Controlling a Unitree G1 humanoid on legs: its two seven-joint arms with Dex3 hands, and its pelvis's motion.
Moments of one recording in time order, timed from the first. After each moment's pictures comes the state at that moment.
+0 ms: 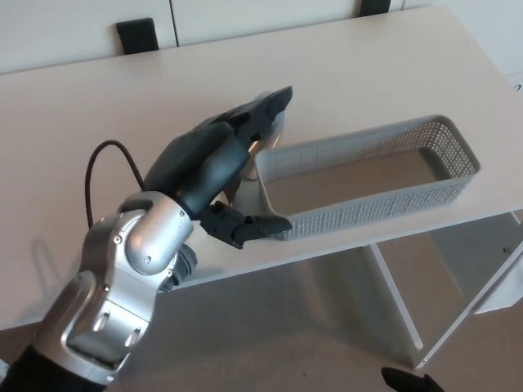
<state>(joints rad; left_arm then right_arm) -0.36 0.35 -0.41 -0.12 0.51 0.38 -0.18 0.38 -0.11 0.13 0.45 -0.15 -0.36 -0.04</state>
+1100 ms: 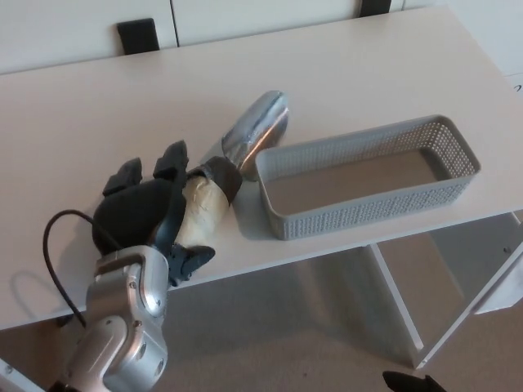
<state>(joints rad) -0.27 0.27 -0.42 0.13 0.81 0.62 0.04 0.40 -0.17 0.16 0.38 -0.20 -0.32 -0.05</state>
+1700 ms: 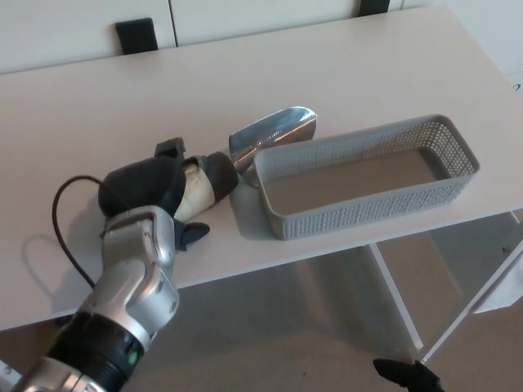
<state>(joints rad) -0.53 0.24 -0.42 0.47 0.76 0.57 0.03 0.36 -0.17 0.18 0.34 -0.23 -0.26 -0.05</state>
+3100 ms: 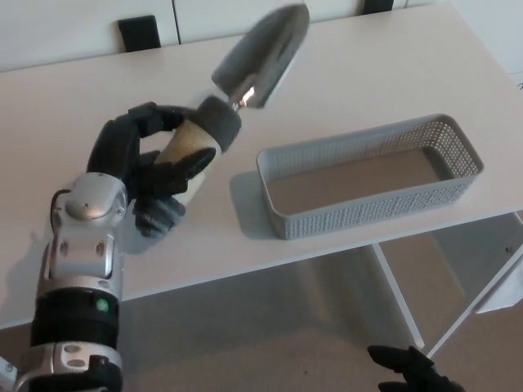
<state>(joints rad) -0.57 0.05 0.29 0.48 0.20 0.32 -0.18 0.33 -0.18 0.19 0.31 -0.23 -0.21 -0.04</state>
